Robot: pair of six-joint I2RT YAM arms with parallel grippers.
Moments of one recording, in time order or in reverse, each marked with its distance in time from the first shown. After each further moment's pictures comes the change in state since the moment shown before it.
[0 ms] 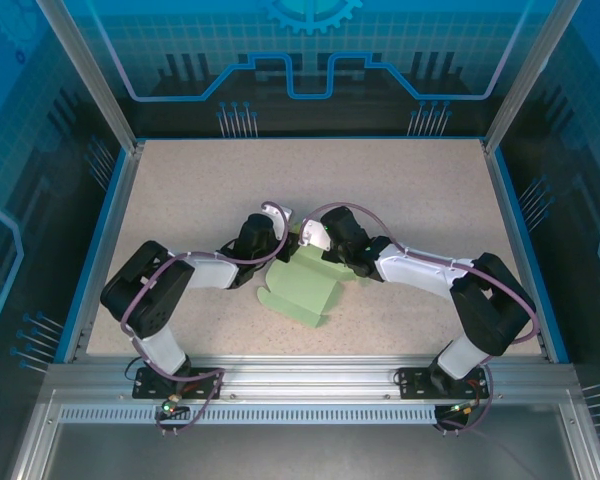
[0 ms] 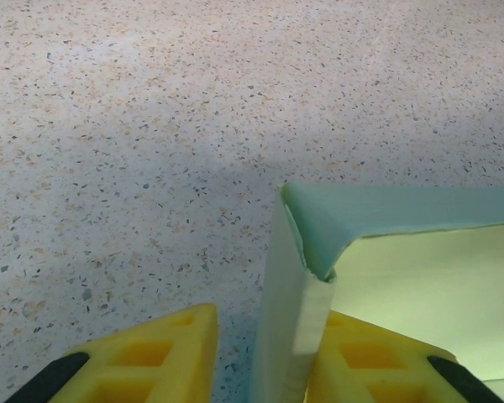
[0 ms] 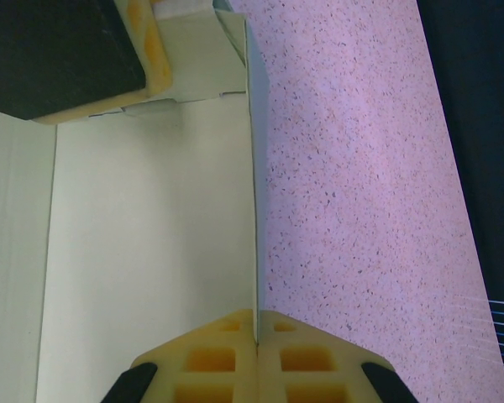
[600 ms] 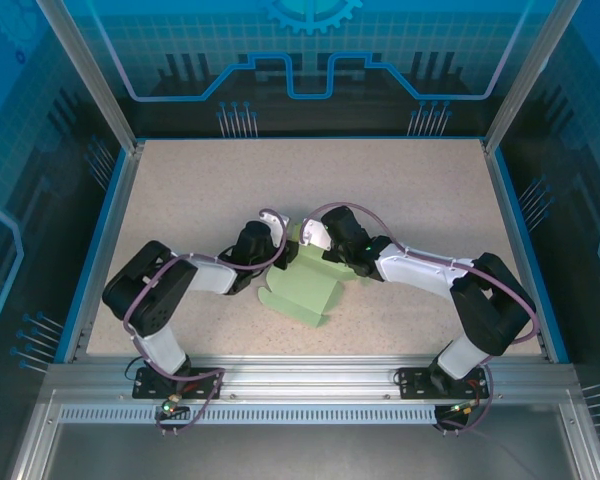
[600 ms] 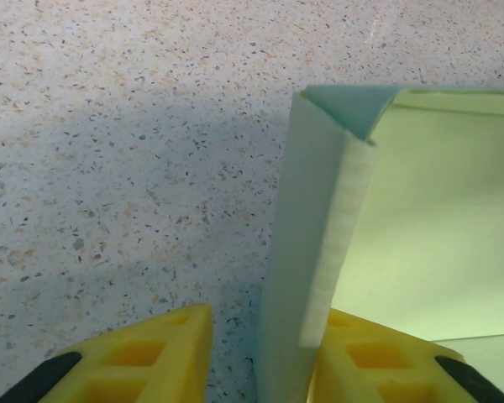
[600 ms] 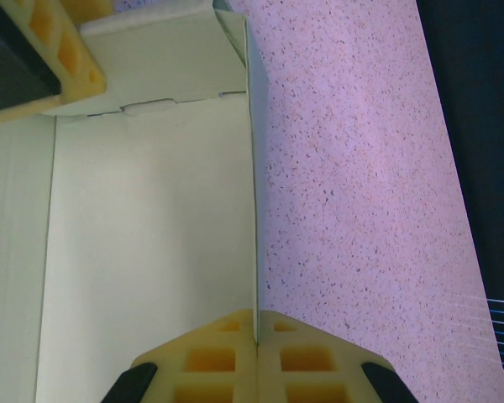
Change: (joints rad) left arm 0.001 0.018 -0.066 0.060 0.016 -0.011; right arm -0.005 0.000 0.000 0.000 0.000 -0.003
